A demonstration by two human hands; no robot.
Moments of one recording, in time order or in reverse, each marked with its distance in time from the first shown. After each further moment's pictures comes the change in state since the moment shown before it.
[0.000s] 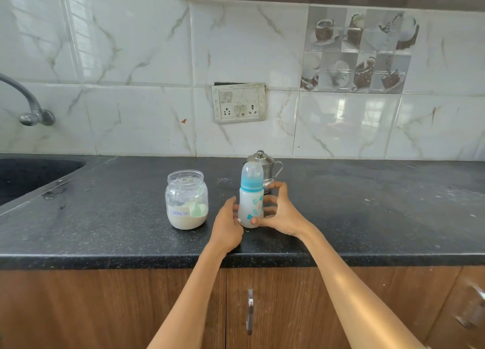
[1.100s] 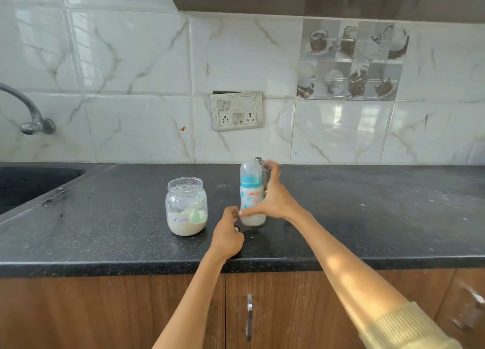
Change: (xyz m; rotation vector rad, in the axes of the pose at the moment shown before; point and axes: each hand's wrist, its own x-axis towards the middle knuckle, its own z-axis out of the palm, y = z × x) left_hand 0.001 -0.006 0.004 -0.010 -0.031 0.003; right_hand 0.016 -0.047 -0.005 -0.224 0.123 -0.113
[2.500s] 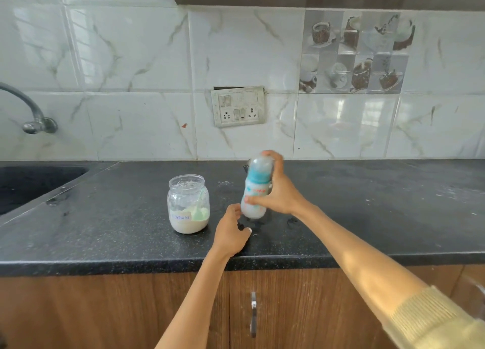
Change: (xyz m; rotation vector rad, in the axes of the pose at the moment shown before) left_hand 0.001 -0.003 0.001 -0.011 0.014 0.023; right_hand 0.008 0.006 -0.005 0.051 0.073 -0.177
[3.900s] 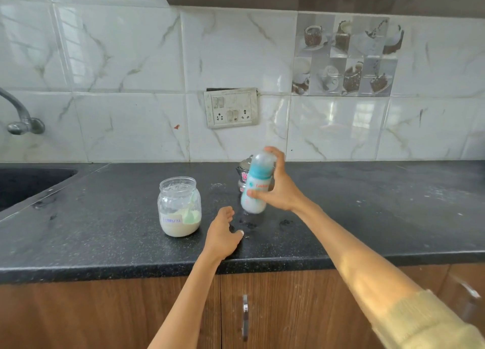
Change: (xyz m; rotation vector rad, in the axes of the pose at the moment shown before) left_hand -0.001 0.002 0.001 -0.023 -0.003 -0.023; right_hand 0.000 0.001 -0.022 0.027 -0.056 0.044
